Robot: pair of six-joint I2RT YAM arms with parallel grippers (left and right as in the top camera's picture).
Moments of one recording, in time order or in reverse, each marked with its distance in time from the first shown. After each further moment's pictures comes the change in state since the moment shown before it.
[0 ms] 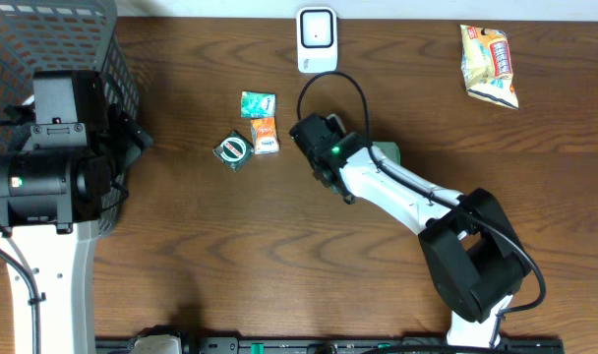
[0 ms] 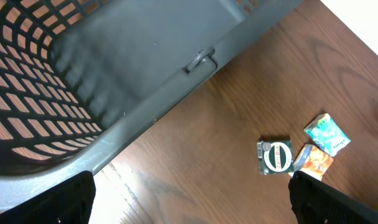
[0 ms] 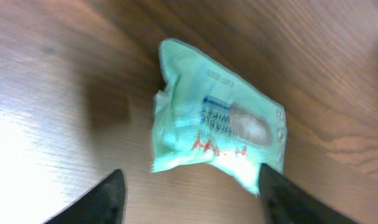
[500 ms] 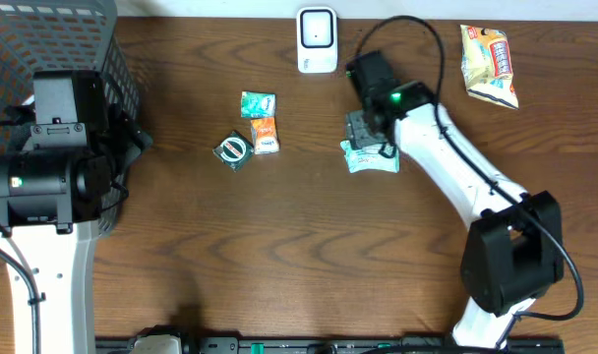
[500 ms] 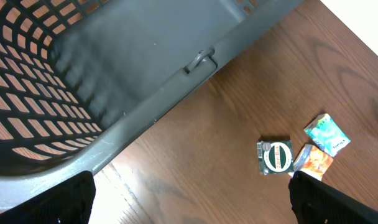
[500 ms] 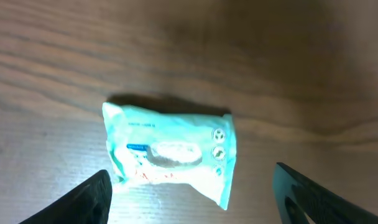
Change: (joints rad) left arm 0.000 0.000 0.000 0.000 0.000 0.000; right arm -0.254 -0.051 0.183 -0.108 -0.299 0.095
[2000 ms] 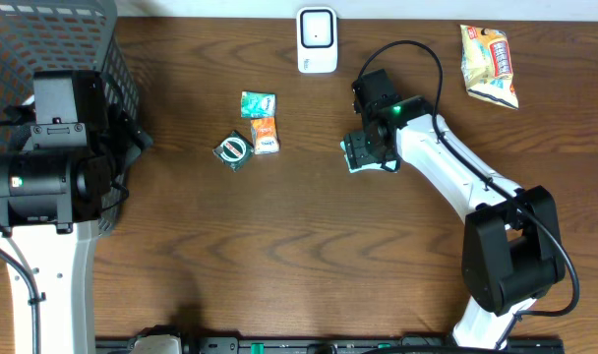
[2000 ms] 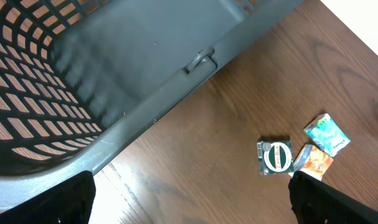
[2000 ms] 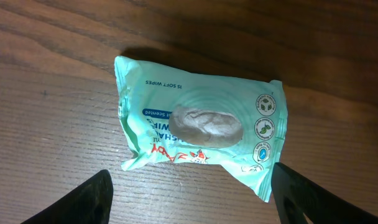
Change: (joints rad) left arm 0.000 0.000 0.000 0.000 0.000 0.000; right arm -0.011 0.000 -0.125 0.047 -0.124 0.005
